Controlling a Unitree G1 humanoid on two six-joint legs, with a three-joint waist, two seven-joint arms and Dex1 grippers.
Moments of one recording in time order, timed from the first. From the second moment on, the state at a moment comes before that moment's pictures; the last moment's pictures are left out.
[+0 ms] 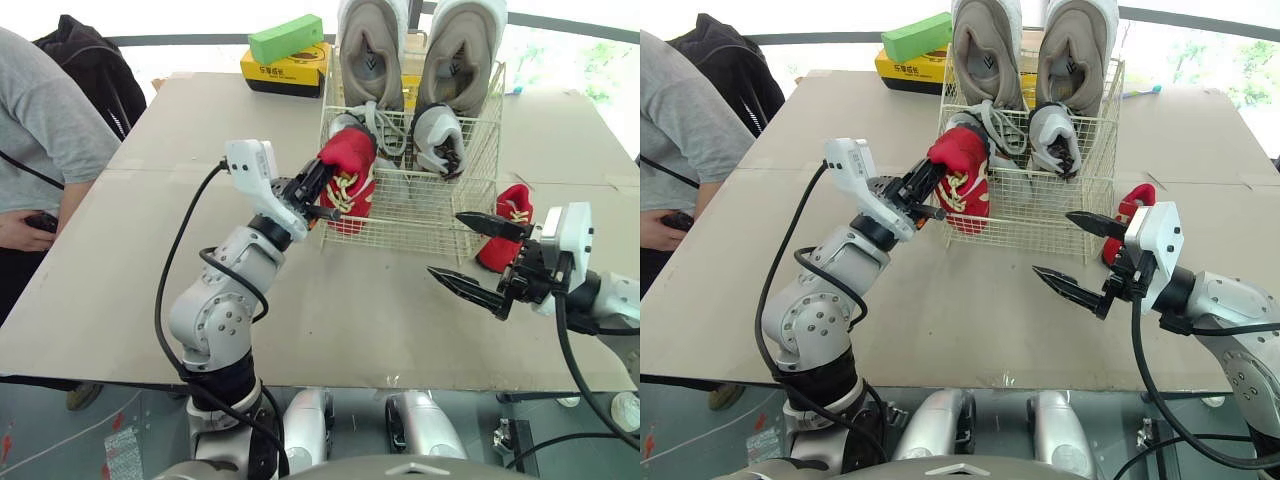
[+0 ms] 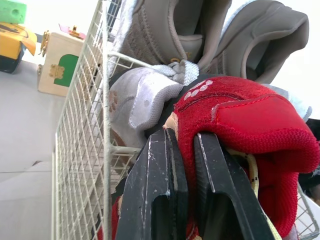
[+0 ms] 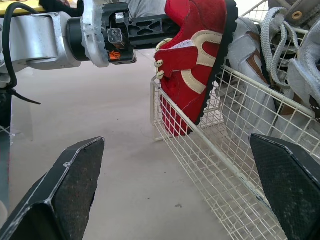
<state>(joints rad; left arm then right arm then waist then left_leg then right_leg) -0.43 0.09 0.19 -0.54 -0.63 0.82 -0.16 -0.06 -0.73 -0.21 -0.69 0.78 0.54 0.72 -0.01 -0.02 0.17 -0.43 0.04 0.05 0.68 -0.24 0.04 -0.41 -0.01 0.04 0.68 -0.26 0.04</state>
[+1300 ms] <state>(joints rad) -0.29 0.72 0.18 -0.68 -1.12 0.90 -0.72 -0.32 -0.99 -0.37 -0.30 0.90 1.10 0.41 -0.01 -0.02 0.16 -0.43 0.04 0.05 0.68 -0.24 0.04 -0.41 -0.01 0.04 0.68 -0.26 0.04</state>
